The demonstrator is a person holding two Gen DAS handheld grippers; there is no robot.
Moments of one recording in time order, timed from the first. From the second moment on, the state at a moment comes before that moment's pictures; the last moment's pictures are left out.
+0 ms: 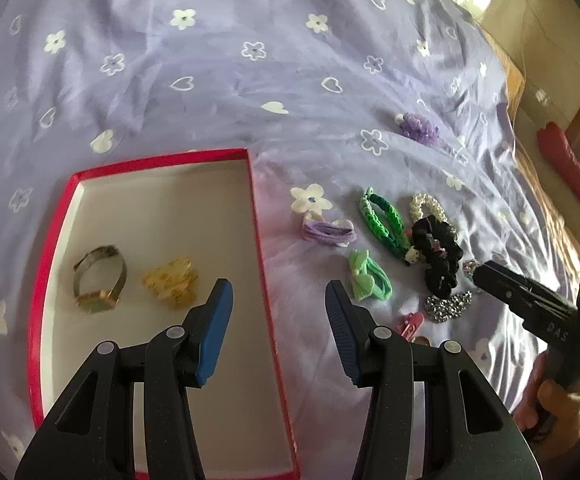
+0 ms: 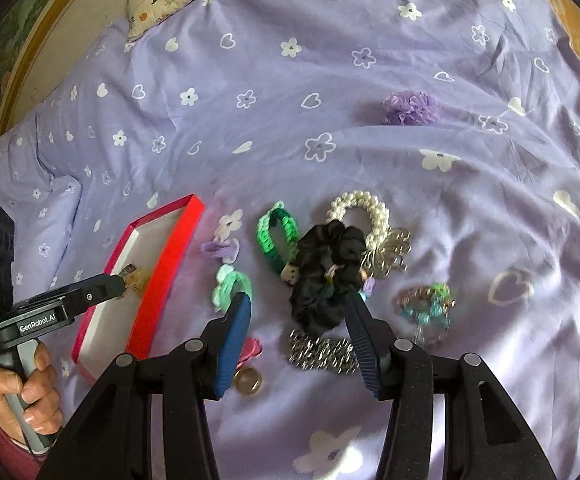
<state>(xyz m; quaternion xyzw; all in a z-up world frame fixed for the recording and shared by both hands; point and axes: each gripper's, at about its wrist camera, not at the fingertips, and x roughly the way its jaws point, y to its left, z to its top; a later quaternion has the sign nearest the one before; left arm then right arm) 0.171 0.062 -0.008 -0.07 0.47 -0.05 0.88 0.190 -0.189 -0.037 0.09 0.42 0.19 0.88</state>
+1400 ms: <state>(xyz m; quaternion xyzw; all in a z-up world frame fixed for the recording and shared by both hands) 0.215 0.030 -0.027 -0.06 0.47 -0.12 0.87 0.198 -0.189 -0.033 0.11 0.41 0.20 0.88</state>
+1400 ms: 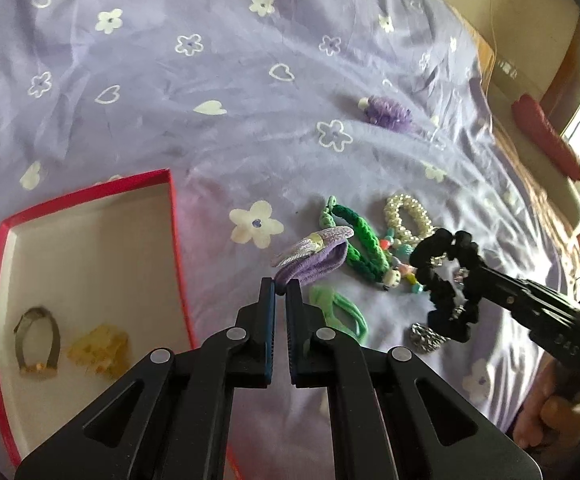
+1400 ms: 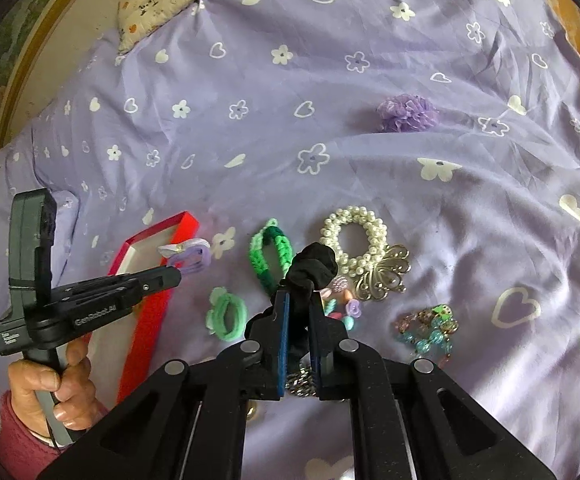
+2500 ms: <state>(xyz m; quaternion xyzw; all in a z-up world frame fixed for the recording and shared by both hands) 0.097 0.181 -0.026 -0.20 0.45 -0.01 0.87 0.152 -0.030 -0.018 0.06 0.41 0.35 0.84</state>
